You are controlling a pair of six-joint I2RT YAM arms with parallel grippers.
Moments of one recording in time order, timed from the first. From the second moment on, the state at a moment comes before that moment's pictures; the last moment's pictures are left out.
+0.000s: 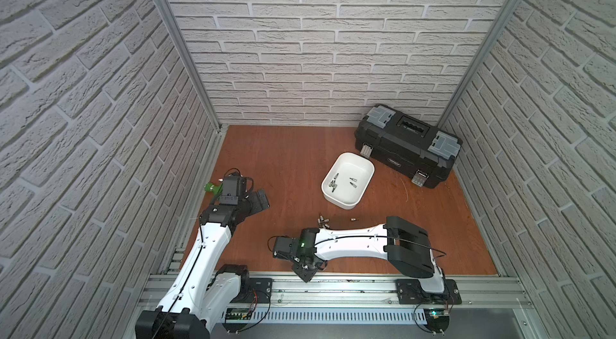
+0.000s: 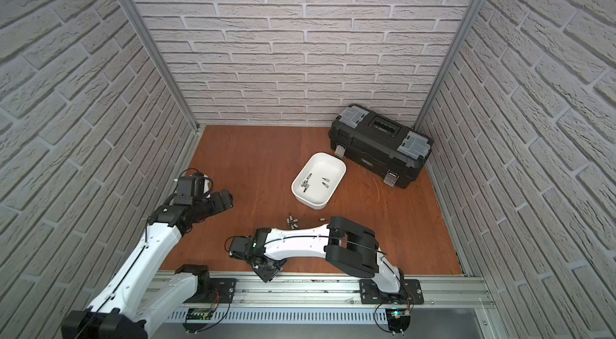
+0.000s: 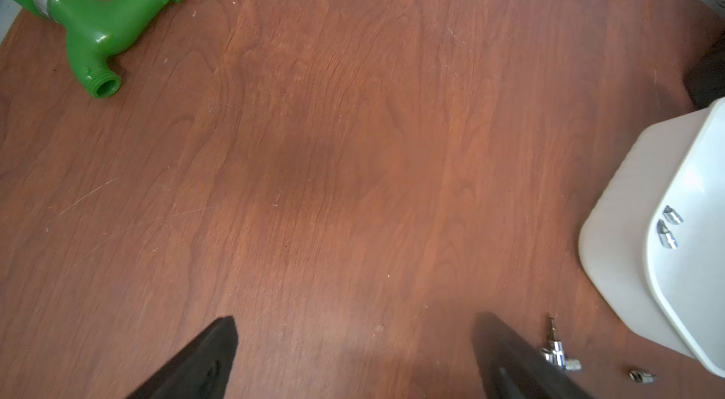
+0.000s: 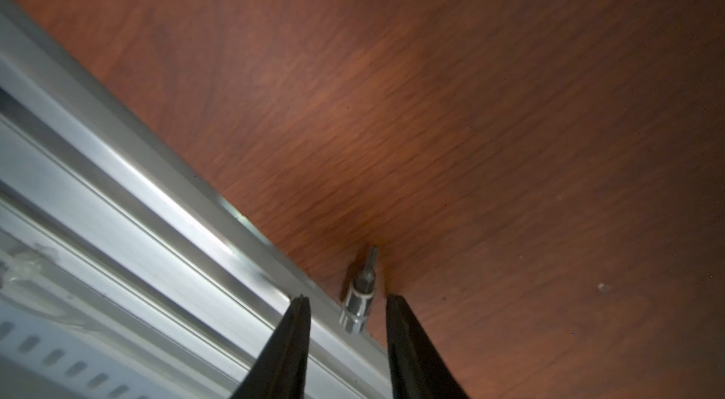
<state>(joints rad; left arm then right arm) -0.09 0.91 0.69 -0.72 0.01 -0.44 1.33 2.08 1.52 -1.00 0.02 0.51</state>
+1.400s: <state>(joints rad) -0.09 0.92 0.67 -0.69 0.13 -0.43 0.99 1.82 1.48 -0.98 0.11 0.38</state>
